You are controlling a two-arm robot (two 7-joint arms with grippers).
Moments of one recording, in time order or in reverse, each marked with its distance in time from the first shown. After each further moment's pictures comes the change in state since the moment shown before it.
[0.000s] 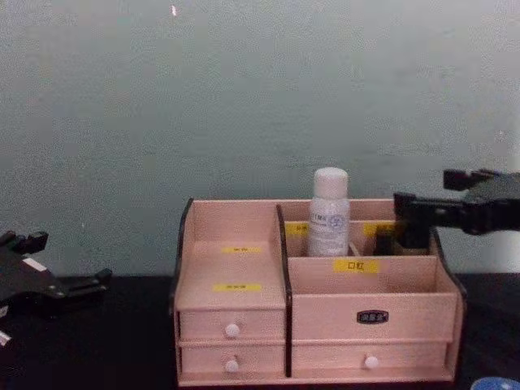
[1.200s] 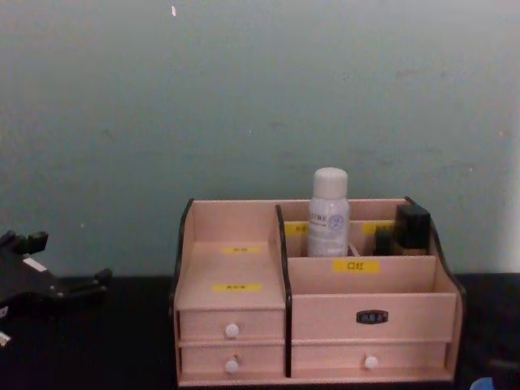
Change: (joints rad) left arm 0.000 0.000 0.000 0.000 0.000 0.000 0.000; right arm -0.304 0.257 0.022 -0.155 0.163 0.004 0.076
